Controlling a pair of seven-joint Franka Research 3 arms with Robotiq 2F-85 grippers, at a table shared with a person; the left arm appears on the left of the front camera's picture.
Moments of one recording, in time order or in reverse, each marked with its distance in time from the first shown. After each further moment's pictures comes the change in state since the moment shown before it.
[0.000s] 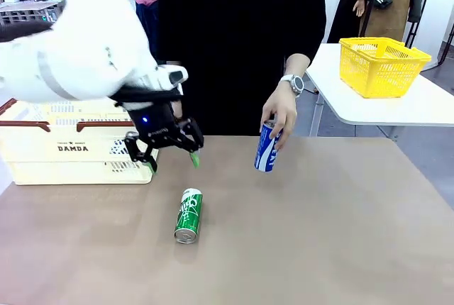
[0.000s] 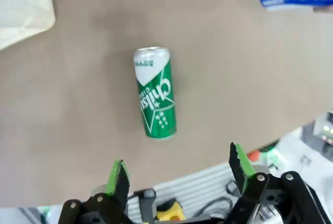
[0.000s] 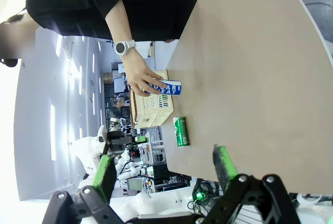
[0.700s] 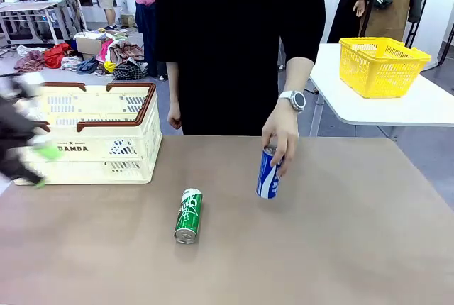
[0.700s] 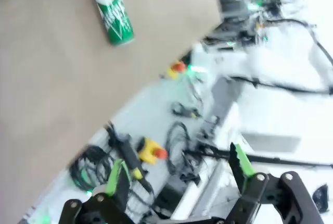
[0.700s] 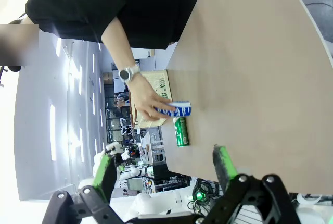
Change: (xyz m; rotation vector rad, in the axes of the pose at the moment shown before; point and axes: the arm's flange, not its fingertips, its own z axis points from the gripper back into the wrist) left arm -0.104 0.281 0.098 -0.737 0.087 -0.257; right arm 0.000 0.000 0.000 0.000 0.000 0.000
